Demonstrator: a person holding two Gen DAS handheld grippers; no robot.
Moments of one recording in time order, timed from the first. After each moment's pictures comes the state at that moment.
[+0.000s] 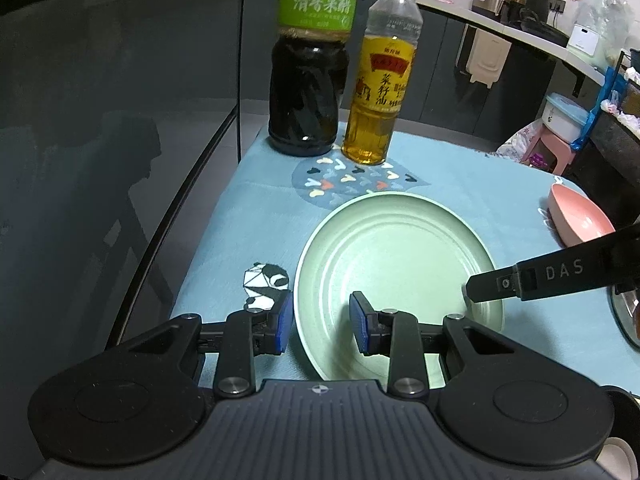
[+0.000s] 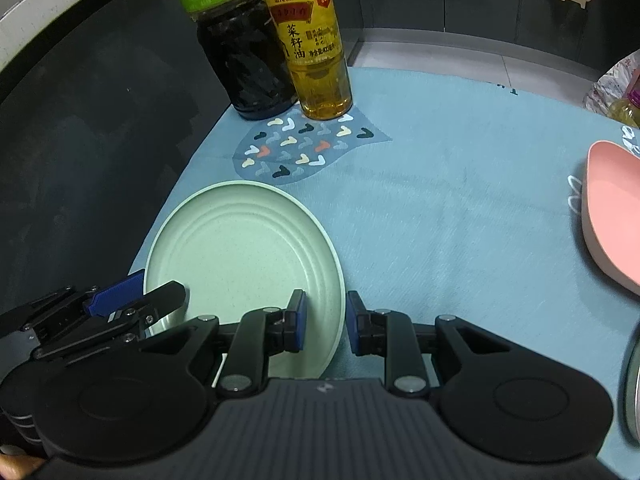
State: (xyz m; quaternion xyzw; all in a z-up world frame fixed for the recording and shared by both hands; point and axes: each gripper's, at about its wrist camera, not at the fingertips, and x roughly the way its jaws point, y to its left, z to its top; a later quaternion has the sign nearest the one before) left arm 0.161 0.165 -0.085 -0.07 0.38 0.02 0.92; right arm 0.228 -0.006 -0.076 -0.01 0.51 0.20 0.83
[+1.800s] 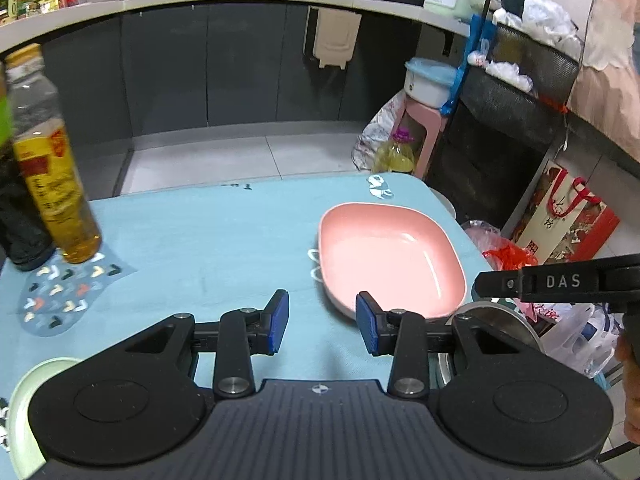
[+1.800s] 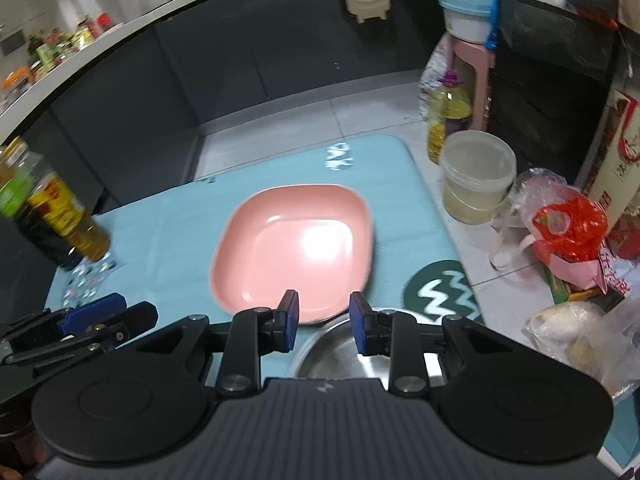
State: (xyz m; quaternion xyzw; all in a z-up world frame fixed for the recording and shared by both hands) left arm 0.247 -0.063 -0.044 -0.01 0.37 -0.15 0.92; right arm 0.232 -0.248 -0.038 0.11 0.43 0.00 0.89
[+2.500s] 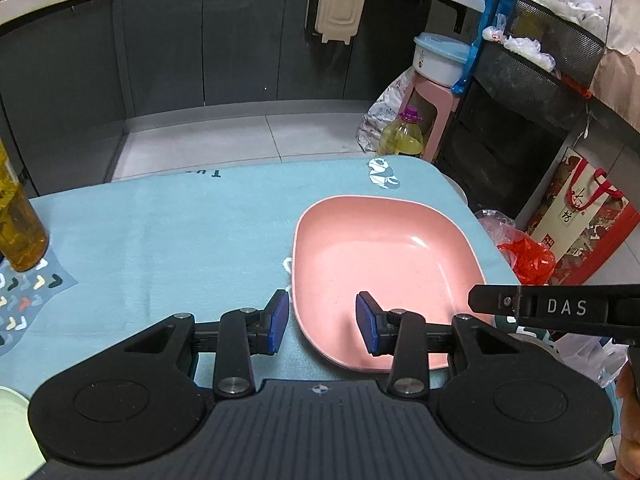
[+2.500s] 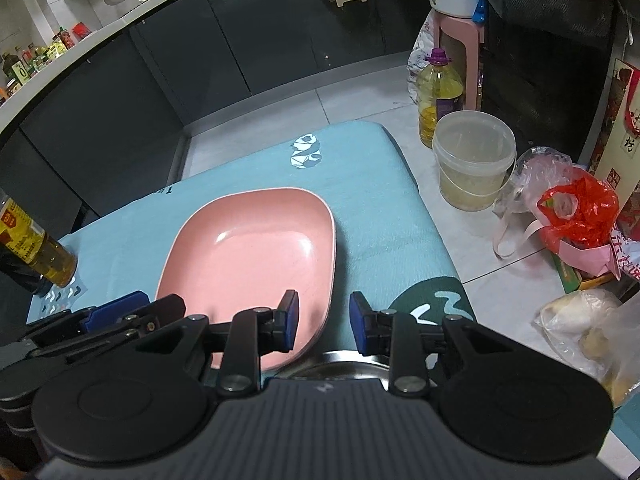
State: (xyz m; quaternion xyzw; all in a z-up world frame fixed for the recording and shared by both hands) left arm 0.299 -0.103 -0.079 0.00 0.40 -0.14 0.90; right arm 0.266 -0.267 -0.068 0.13 0.44 0.00 0.89
